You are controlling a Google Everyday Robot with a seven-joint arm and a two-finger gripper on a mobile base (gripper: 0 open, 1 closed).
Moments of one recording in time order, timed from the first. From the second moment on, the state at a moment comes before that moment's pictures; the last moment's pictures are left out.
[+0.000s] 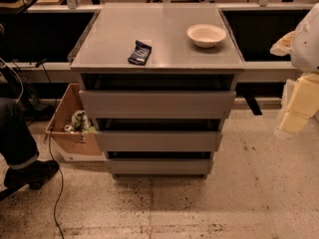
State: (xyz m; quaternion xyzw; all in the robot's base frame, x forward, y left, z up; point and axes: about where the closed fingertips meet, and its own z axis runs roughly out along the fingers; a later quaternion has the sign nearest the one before) arm 0.438 -0.217 0.976 -0.60 0.78 -0.03 0.16
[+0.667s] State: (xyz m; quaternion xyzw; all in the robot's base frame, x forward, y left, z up) arm 0.438 -0.218 0.948 -0.60 0.78 -0.02 0.16
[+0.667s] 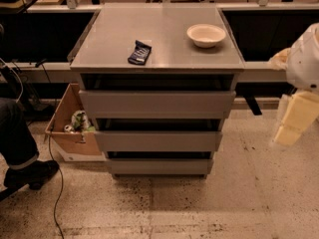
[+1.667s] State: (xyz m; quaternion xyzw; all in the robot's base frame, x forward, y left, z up) arm 0.477 -0.192 0.765 -0.63 0.75 0.06 0.18
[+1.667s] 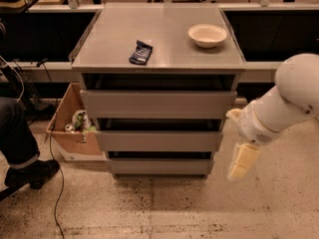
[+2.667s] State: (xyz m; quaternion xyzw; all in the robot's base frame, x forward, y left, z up) arm 0.493 -0.171 0.697 -0.61 0.75 0.11 0.20
